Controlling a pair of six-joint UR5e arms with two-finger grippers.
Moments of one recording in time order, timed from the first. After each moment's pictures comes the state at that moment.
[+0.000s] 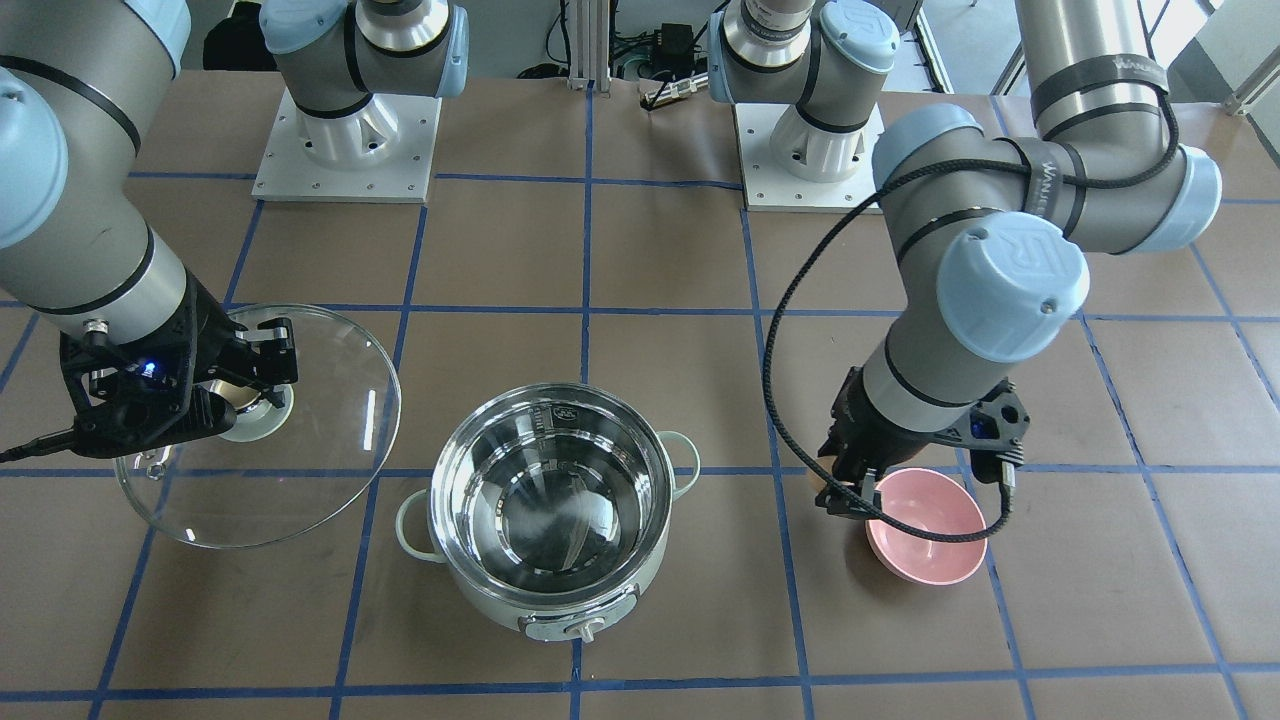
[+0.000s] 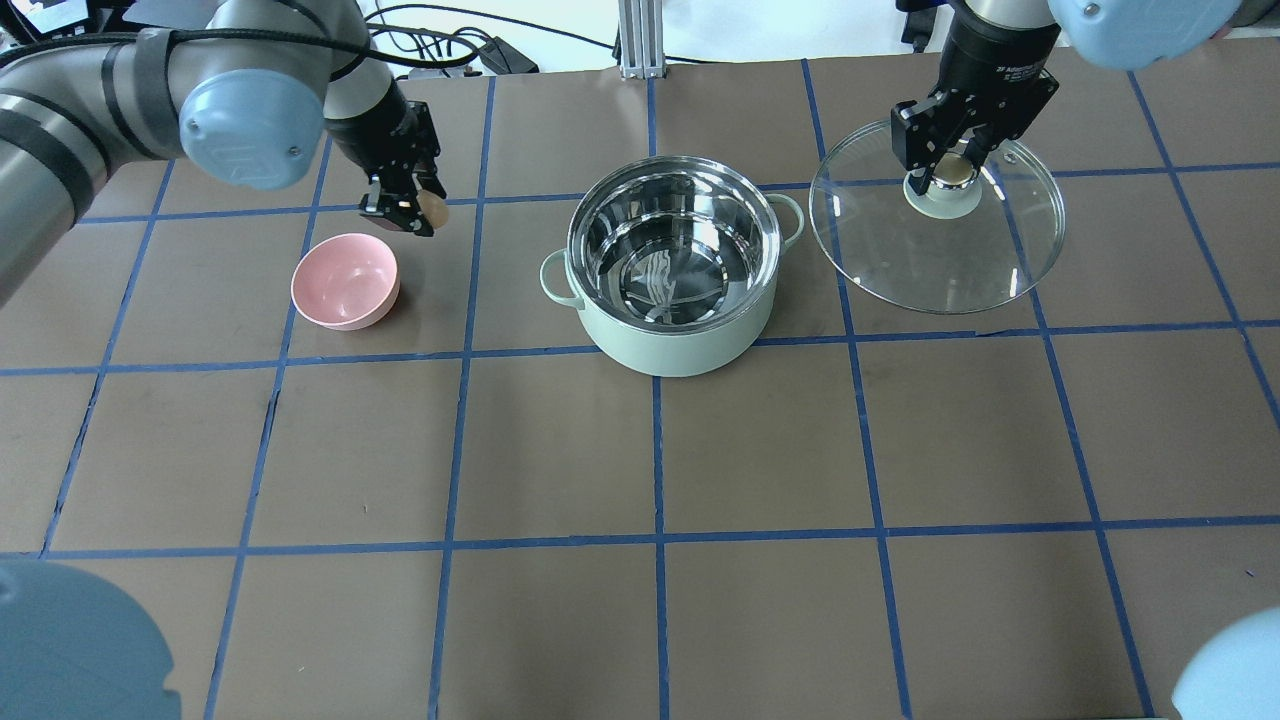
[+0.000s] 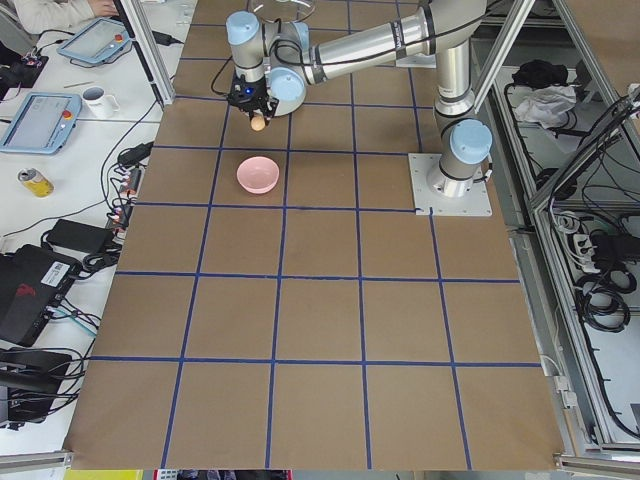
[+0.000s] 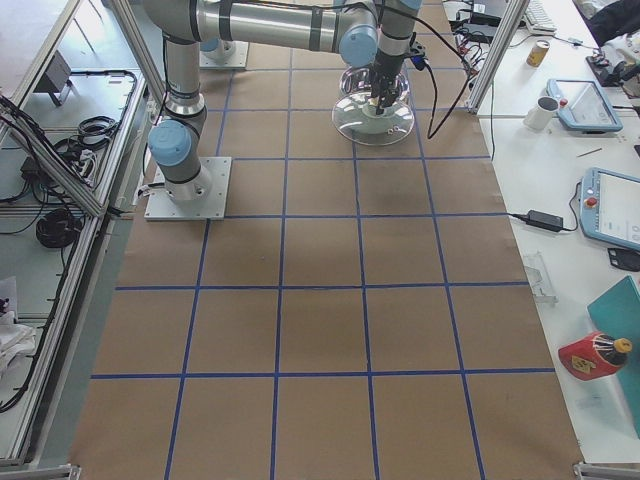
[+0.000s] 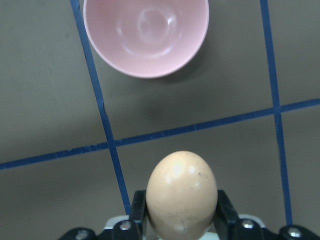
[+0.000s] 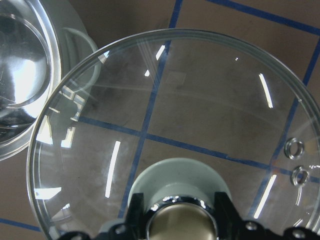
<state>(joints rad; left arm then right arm) -1.57 -1.93 -1.49 -1.27 1.53 -1.37 1.51 -1.30 1.39 -1.60 -1.60 -0.33</state>
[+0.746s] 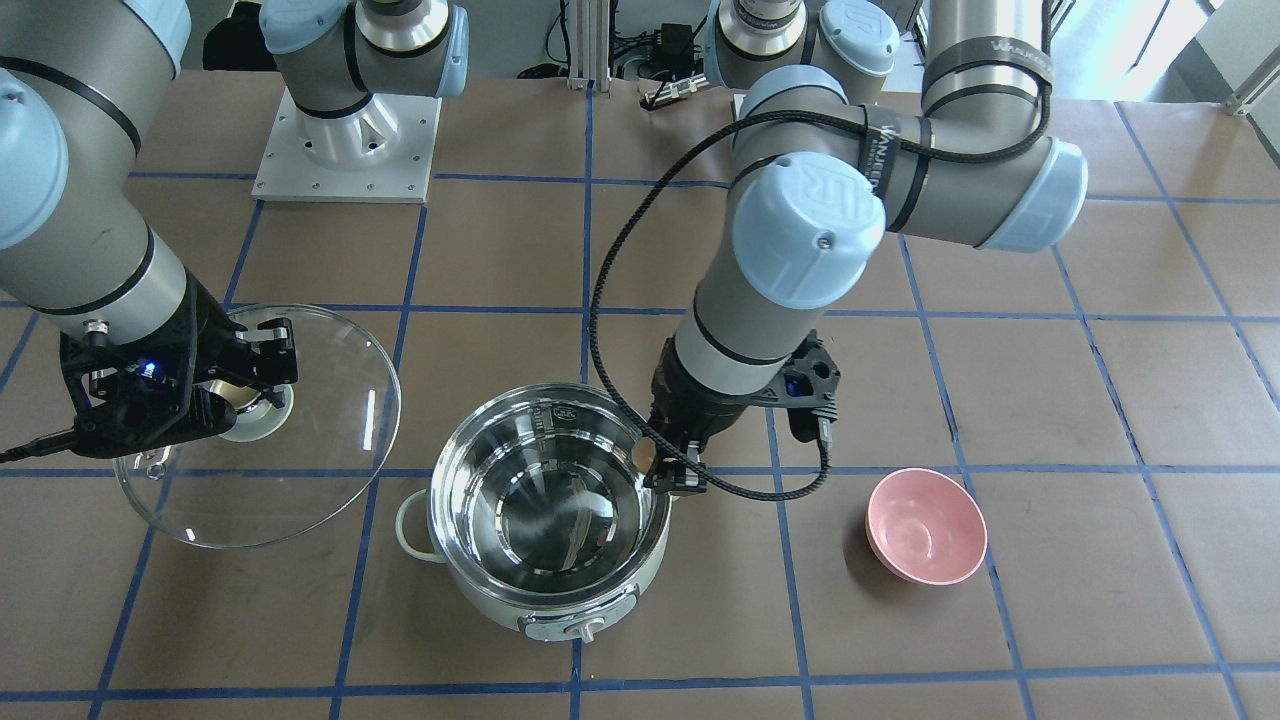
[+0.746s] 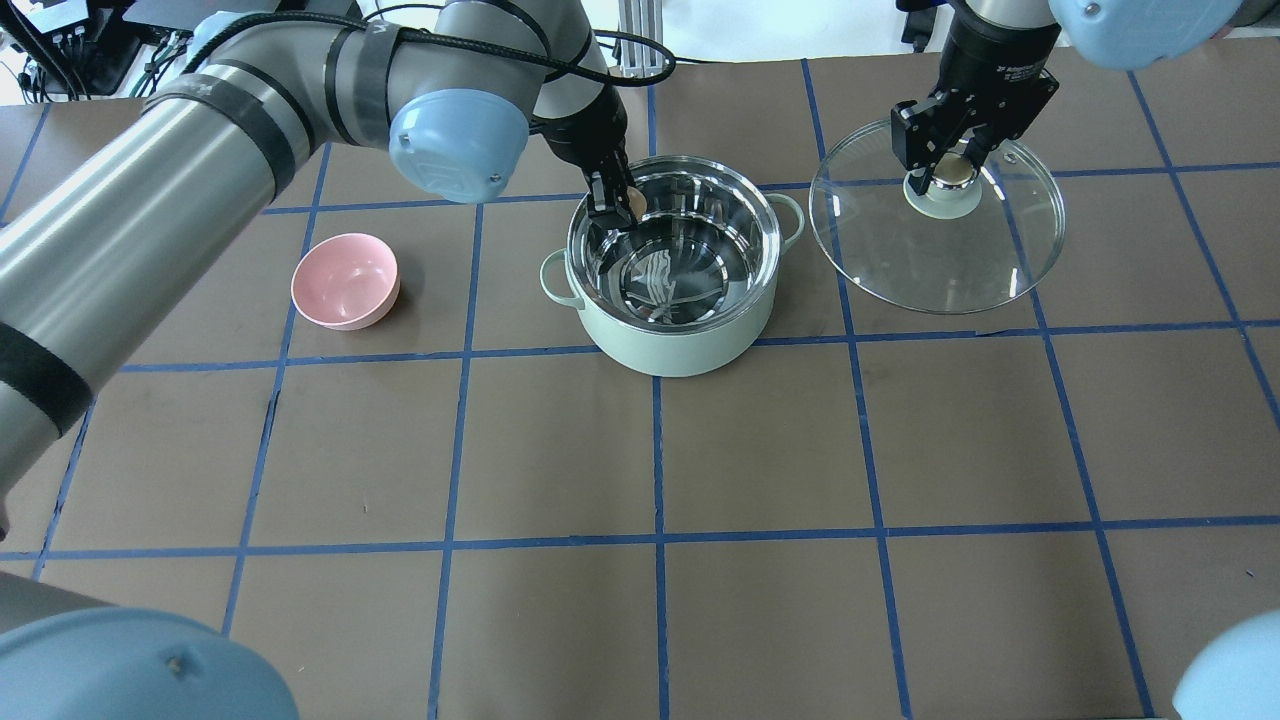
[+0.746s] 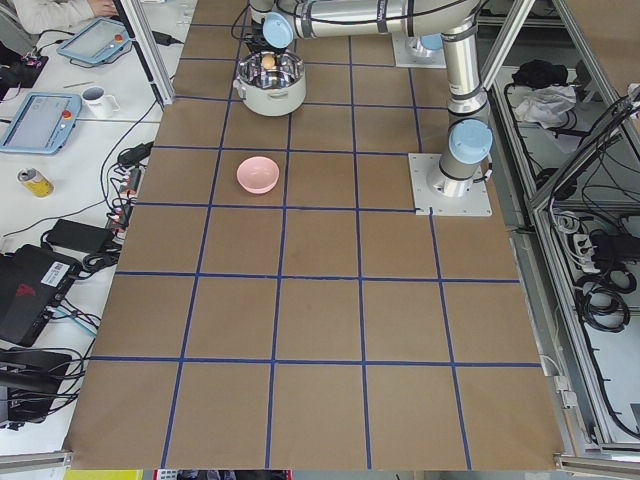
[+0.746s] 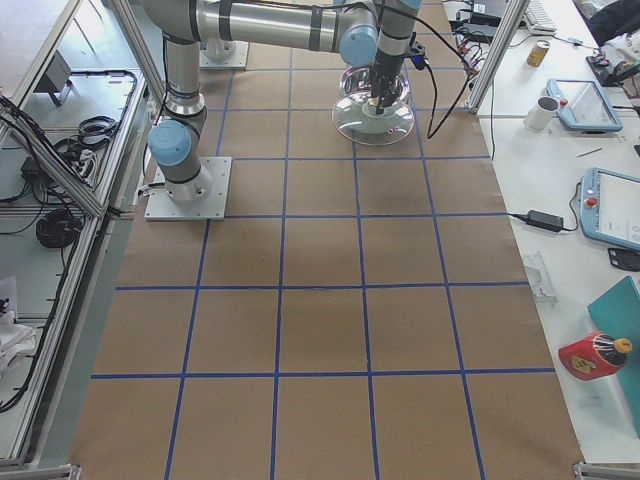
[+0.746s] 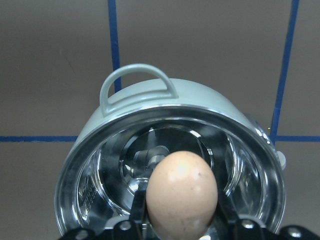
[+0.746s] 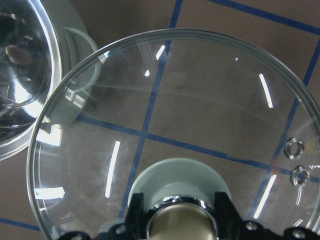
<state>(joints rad) -1.83 -2.01 -1.38 -1.22 1.39 -1.88 1.51 -1.31 1.39 -1.59 -1.60 -0.33</state>
